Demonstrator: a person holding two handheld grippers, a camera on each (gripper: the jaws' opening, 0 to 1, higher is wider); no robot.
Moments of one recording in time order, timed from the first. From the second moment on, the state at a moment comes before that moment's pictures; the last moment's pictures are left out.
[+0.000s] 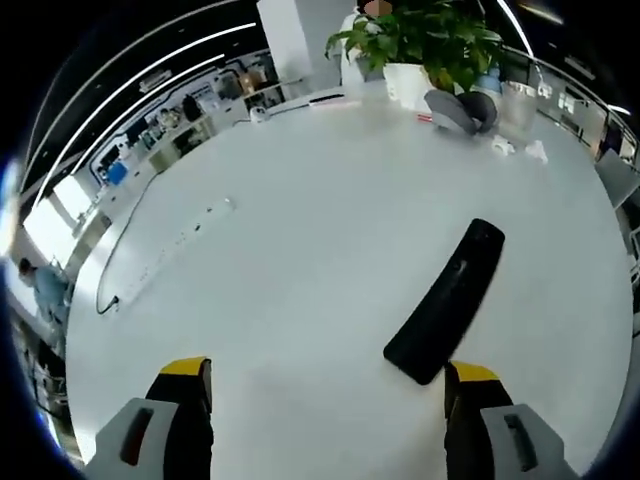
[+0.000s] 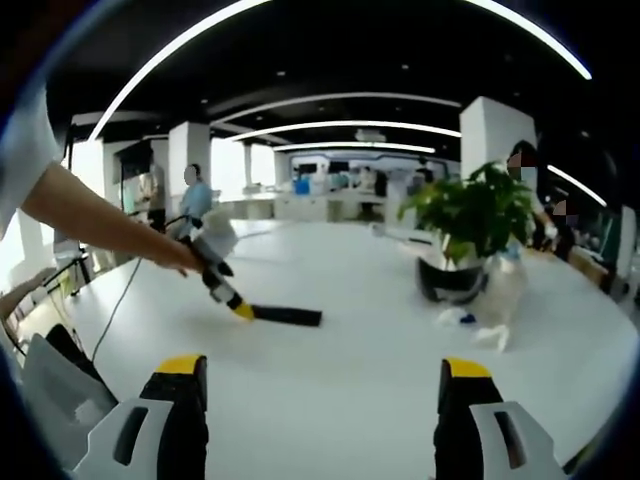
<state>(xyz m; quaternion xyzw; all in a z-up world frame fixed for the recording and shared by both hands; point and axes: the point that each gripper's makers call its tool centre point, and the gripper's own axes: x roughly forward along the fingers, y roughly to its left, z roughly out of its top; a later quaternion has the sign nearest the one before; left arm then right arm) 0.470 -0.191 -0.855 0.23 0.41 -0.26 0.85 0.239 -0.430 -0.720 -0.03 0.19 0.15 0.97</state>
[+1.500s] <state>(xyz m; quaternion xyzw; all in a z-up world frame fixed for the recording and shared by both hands) 0.336 -0.199 -0.737 0.02 0.25 -0.23 0.94 0.238 -0.430 -0.713 -0.02 0.18 0.15 0.97</state>
